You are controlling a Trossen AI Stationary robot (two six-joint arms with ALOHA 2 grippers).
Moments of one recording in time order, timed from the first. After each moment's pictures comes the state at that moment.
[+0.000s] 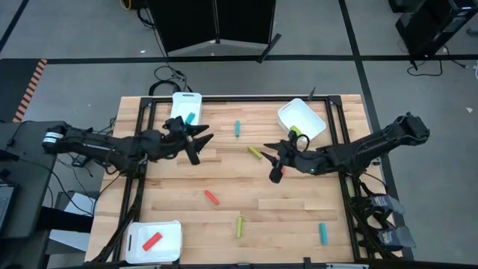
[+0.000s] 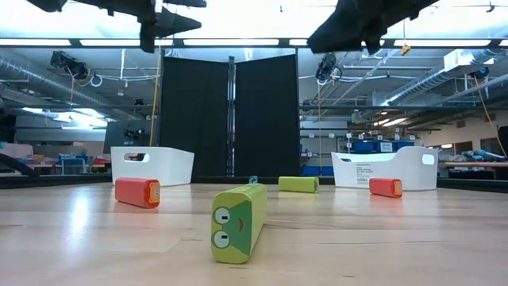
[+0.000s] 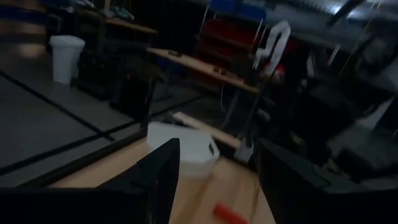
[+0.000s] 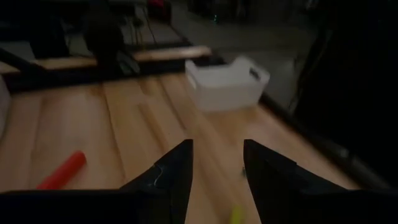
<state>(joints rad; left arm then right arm) -0.09 0.92 0.60 0.36 -0.51 -0.30 0.25 1.24 0.77 0.06 0.70 0.21</state>
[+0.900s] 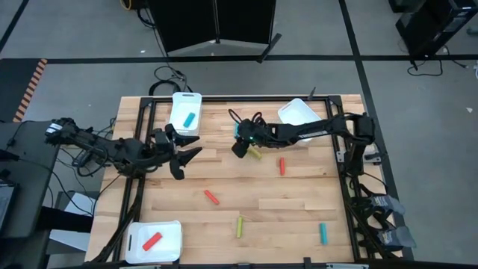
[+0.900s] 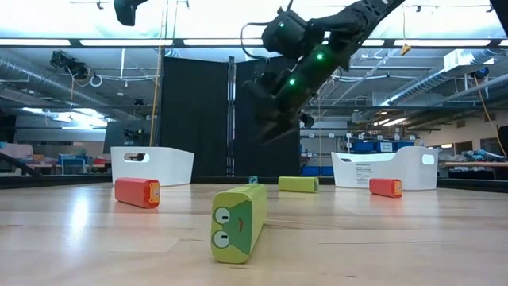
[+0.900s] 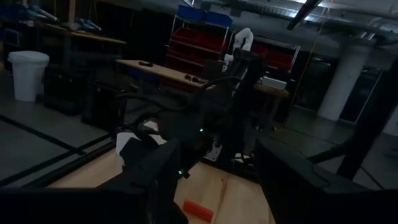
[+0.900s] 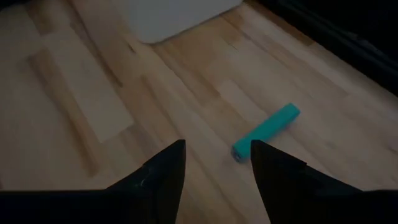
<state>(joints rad) -0.34 0.79 0.60 0.31 -0.64 -0.21 -0.16 1.85 1.17 -0.10 0.33 0.38</state>
